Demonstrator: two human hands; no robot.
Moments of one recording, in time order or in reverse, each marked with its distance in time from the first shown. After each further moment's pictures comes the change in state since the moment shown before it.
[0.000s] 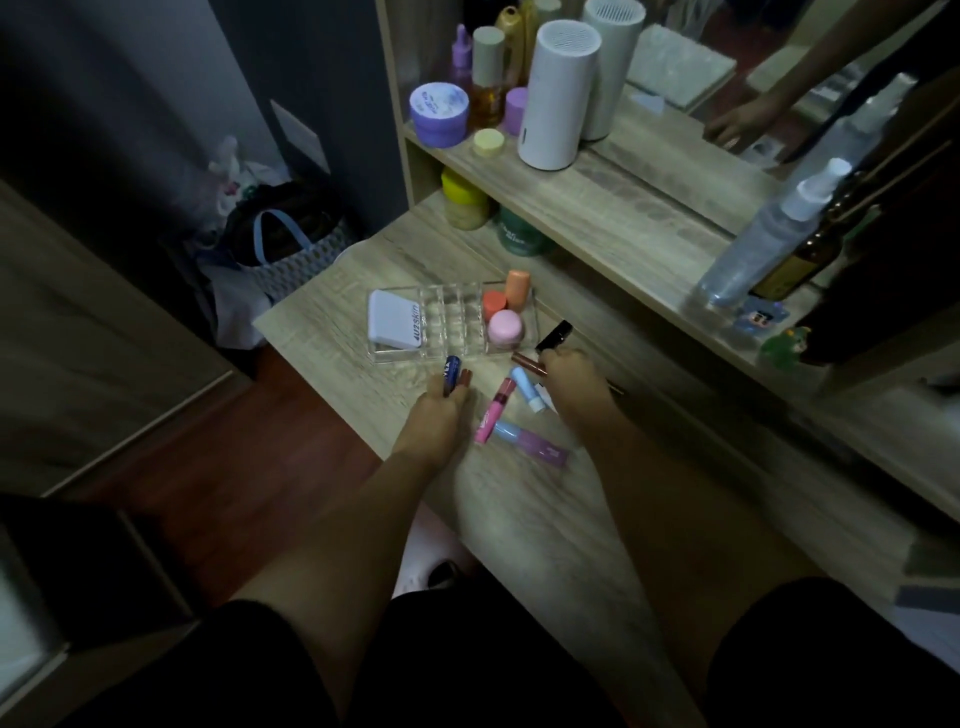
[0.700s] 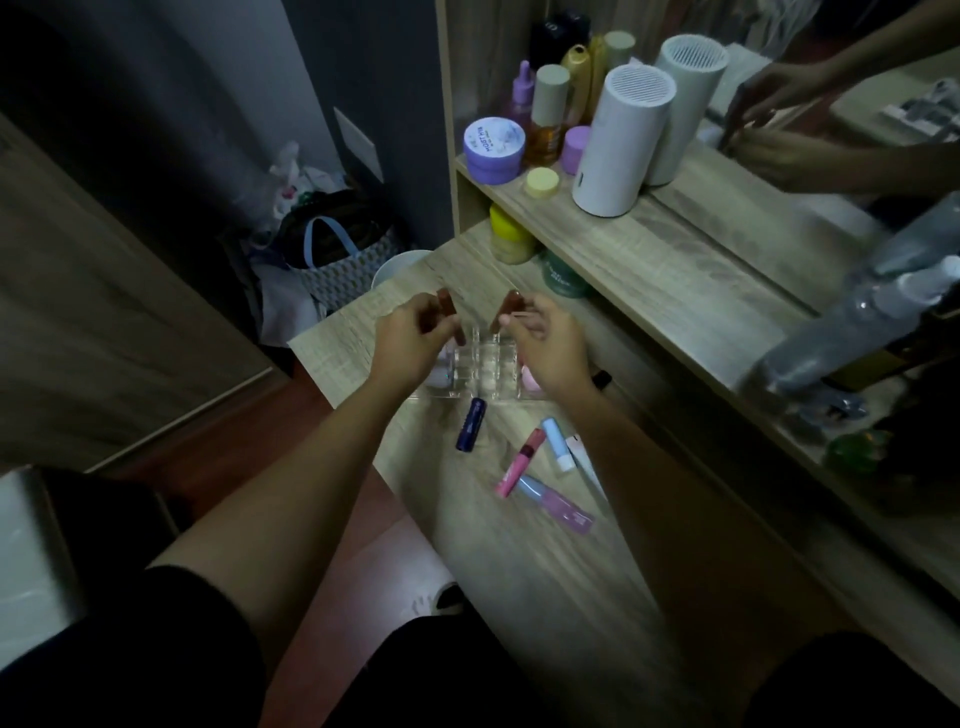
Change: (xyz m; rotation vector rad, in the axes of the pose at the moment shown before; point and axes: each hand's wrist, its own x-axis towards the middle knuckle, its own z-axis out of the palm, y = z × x) left_hand 0.076 -0.012 -0.109 -0.432 0.438 -0.128; right_hand 0.065 -0.053 -0.064 1.189 0.283 -0.036
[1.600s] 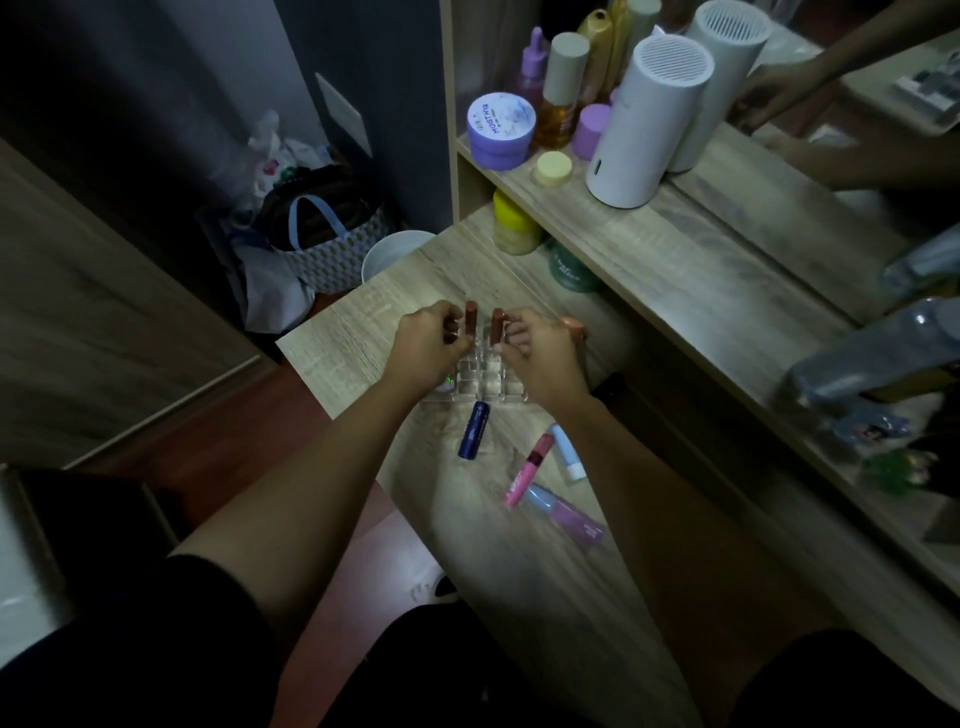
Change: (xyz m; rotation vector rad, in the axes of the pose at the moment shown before) left_hand 0.025 -0.017 0.020 0.202 -0.182 0.042; right_hand 0.015 0.020 0.020 -0.281 -0.116 0.017
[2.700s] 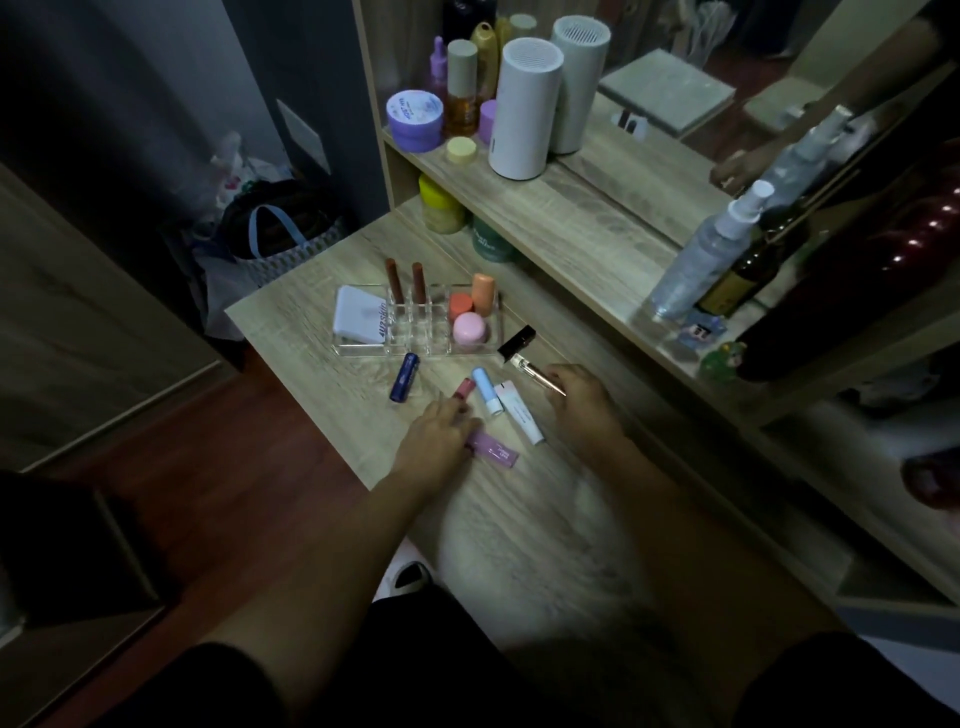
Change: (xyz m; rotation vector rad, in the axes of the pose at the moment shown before) left_hand -0.164 0.031 0.103 0.393 -0.283 0.281; right_hand -0.136 0.102 -0.082 -0.285 0.054 0.075
